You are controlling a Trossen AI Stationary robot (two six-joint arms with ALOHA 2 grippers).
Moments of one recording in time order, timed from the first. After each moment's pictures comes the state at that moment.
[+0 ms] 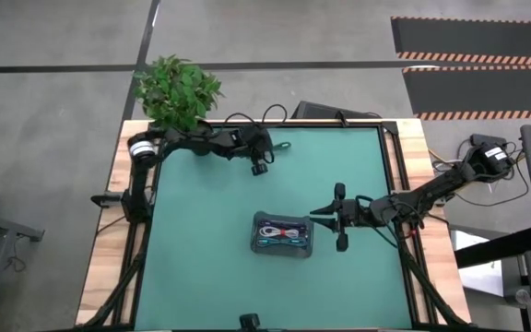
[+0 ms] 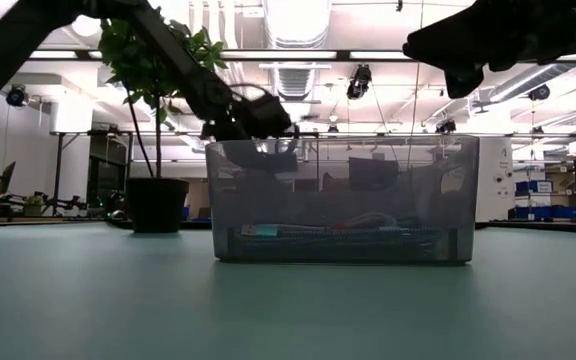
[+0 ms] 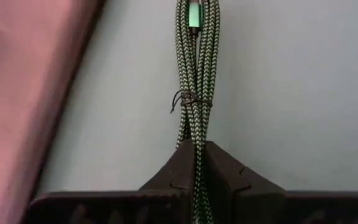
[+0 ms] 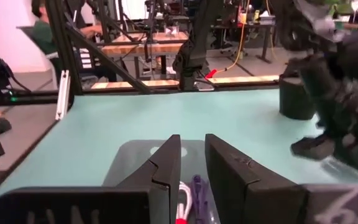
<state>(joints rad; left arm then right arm) 0.46 1.98 1.25 -0.16 -0.17 0.32 0.38 1.14 0.33 0.72 0.39 0.07</state>
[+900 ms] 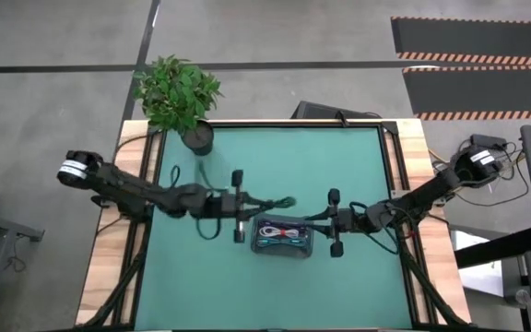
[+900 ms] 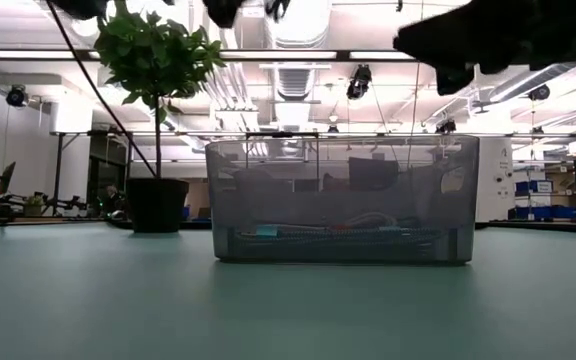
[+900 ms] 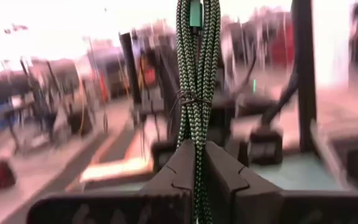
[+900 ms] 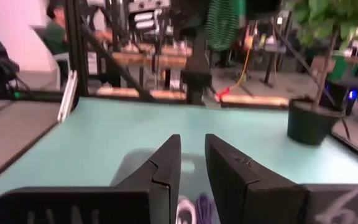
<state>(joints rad) -0.21 1.39 0.75 0.79 -0.23 0.21 0.40 1.34 0.33 1.00 0.39 -0.07</state>
